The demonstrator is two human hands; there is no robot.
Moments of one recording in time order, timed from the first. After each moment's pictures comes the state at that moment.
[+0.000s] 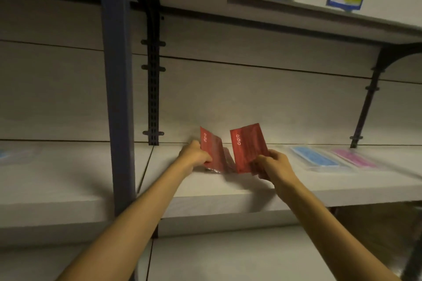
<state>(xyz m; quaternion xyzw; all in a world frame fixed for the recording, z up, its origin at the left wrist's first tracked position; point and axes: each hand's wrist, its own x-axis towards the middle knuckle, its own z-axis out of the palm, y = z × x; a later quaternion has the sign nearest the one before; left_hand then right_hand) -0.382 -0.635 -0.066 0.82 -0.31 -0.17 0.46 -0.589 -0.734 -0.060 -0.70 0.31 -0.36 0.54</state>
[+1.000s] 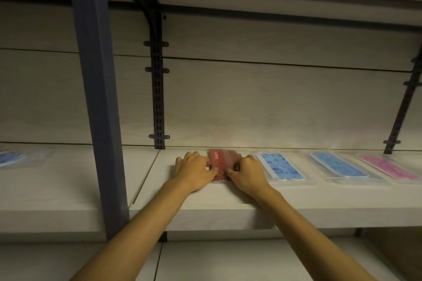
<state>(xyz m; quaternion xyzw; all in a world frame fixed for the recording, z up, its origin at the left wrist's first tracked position) -0.386 -0.635 -0.088 0.90 -0.41 0.09 0.15 -0.492 -0.767 -0.098 -0.91 0.29 -0.23 0.20</state>
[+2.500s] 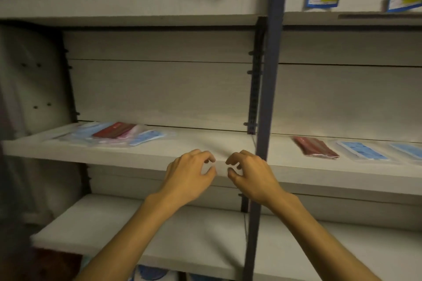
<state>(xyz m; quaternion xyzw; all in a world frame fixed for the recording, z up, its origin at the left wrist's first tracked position) -0.421 -0.243 -0.072 0.87 -0.38 0.17 0.26 -0.499 -0.411 -0.080 -0.95 0.06 -0.29 0.13</state>
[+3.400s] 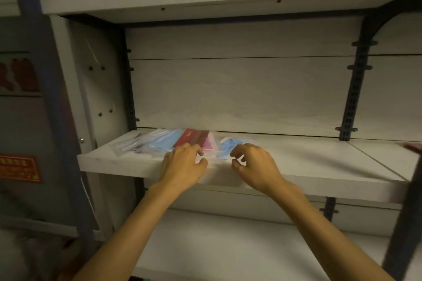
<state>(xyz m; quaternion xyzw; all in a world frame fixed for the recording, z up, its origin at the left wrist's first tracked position) -0.153 -0.017 -0.078 0.90 -0.30 0.19 0.25 -0.242 -0.202 -0.082 -0.94 0.07 -0.29 0.14</state>
